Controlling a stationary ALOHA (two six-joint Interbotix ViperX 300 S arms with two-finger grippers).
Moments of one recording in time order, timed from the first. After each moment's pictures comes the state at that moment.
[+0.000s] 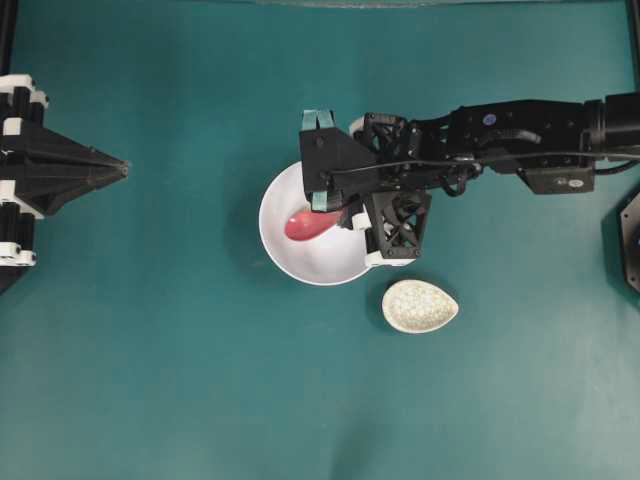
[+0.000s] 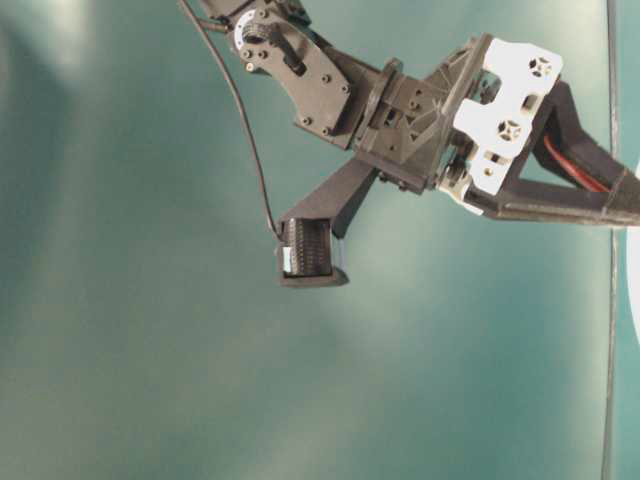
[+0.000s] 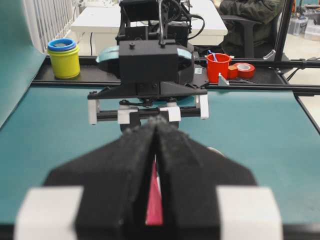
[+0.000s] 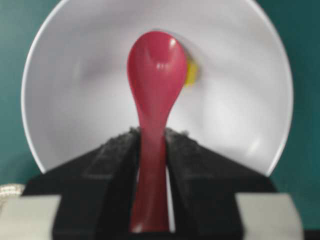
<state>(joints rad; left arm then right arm) 0.04 -0.94 1.18 0.01 -0.29 0.00 -0.12 0.09 0.39 0.22 0.55 -0.33</state>
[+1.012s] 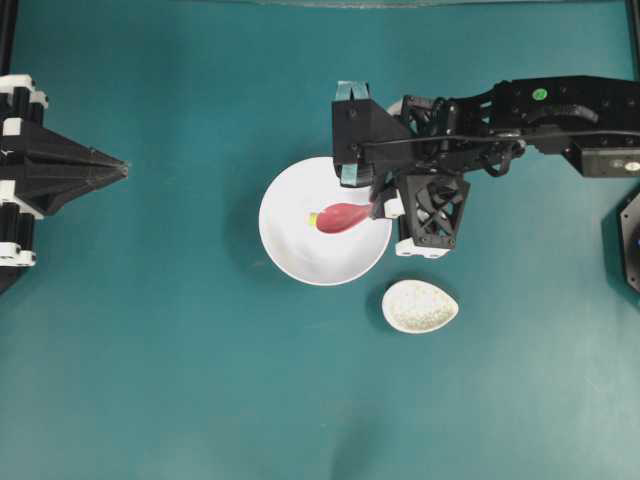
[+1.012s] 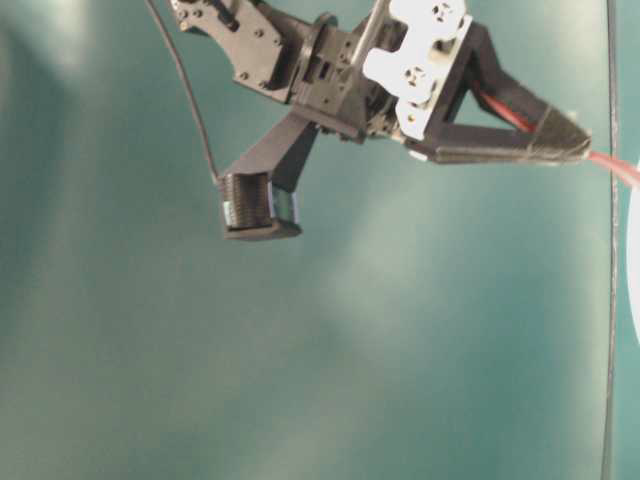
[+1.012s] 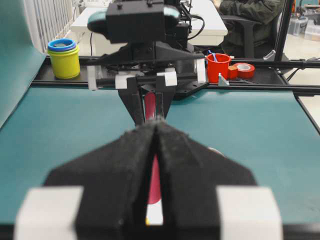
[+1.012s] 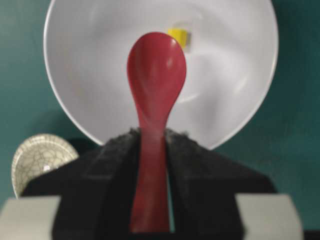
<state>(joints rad) 0.04 -0.94 1.18 0.01 -0.30 0.00 -0.14 -0.04 0.43 0.22 0.71 -0.25</state>
